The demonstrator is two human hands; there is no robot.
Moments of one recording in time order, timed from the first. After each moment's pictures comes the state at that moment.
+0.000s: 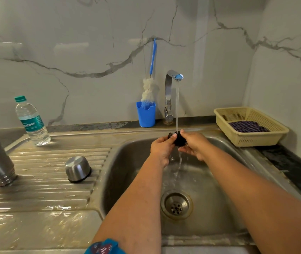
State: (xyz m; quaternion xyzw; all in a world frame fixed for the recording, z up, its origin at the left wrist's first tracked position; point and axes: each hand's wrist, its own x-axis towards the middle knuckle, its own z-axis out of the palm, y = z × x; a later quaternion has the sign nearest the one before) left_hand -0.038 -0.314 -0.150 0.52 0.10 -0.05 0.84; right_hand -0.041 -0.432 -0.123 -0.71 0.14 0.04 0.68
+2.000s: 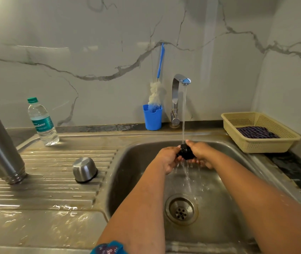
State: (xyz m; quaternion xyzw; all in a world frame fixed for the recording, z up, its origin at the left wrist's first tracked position) left_hand -0.047 -0.307 -0.149 0.59 0.12 -0.14 0.79; right_hand -0.051 -0.434 -0.124 -0.86 0.11 0.10 0.49
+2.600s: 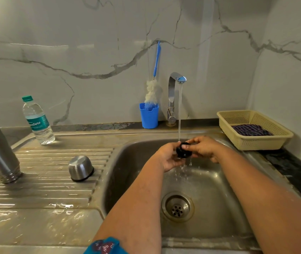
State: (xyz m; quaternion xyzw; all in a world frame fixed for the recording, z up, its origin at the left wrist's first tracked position) left_hand -0.049 -0.313 -0.146 0.56 0.11 -0.23 0.79; right_hand -0.053 -0.464 -0.116 -0.83 0.02 0.10 0.55
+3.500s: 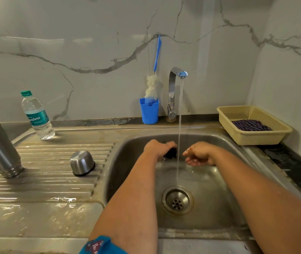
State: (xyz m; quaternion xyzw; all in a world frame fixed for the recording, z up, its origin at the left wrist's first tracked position) left_hand -0.047 -0.276 -0.149 0.91 0.11 -0.08 0.40; right_hand -0.050 -0.454 -0.143 -0.82 0.13 0.20 0.52
